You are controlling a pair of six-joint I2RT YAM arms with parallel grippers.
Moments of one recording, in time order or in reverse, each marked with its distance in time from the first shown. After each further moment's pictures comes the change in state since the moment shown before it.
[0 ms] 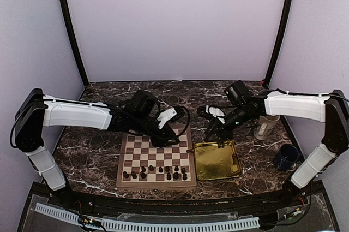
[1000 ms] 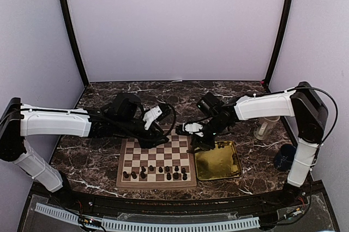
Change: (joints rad) left arm 0.000 -0.228 -0.194 0.077 -0.092 -0.055; right arm 0.179 0.293 0.155 0.019 0.213 -0.071
